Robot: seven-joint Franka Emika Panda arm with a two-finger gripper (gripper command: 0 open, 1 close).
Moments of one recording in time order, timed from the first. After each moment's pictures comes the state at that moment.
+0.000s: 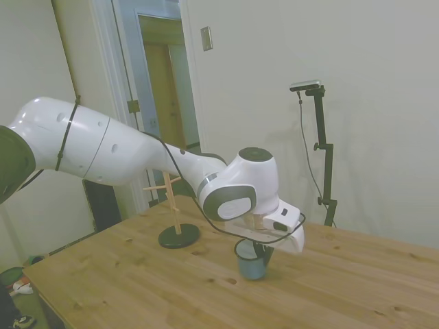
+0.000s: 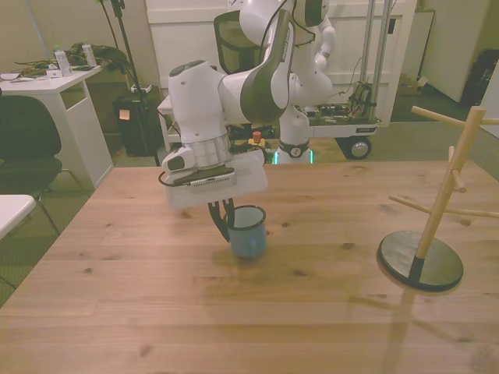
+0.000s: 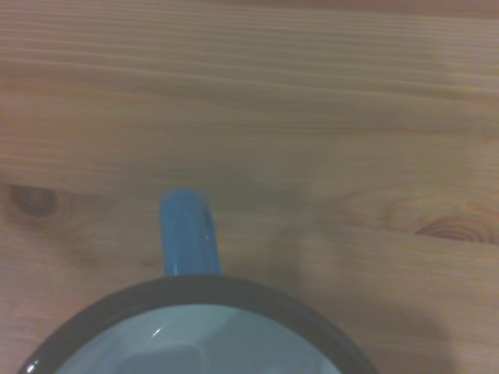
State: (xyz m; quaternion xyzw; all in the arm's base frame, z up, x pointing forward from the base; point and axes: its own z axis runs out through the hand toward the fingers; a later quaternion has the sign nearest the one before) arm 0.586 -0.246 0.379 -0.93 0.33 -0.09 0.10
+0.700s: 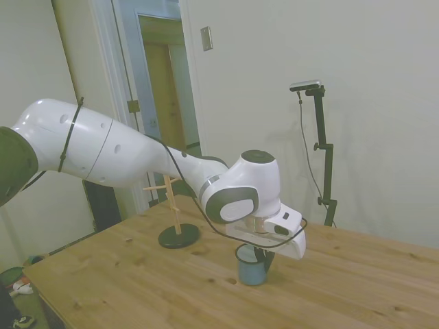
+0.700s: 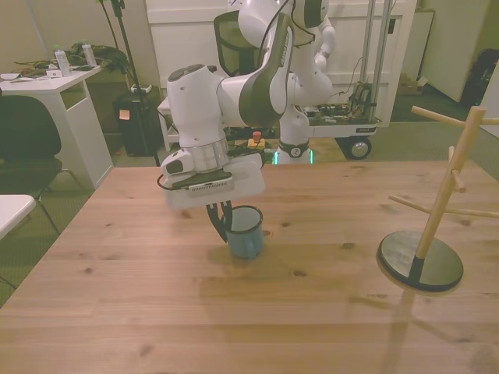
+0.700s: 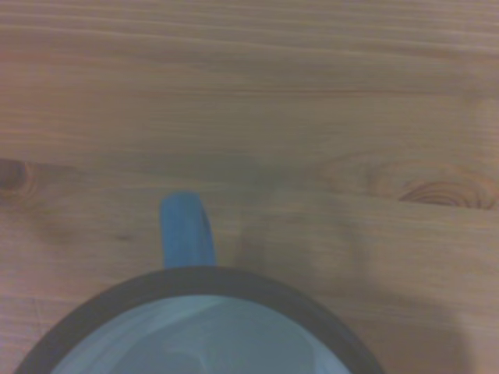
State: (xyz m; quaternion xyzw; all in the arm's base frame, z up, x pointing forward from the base) arm 0.584 -0.252 0.372 -0.93 0.34 -0.08 0.09
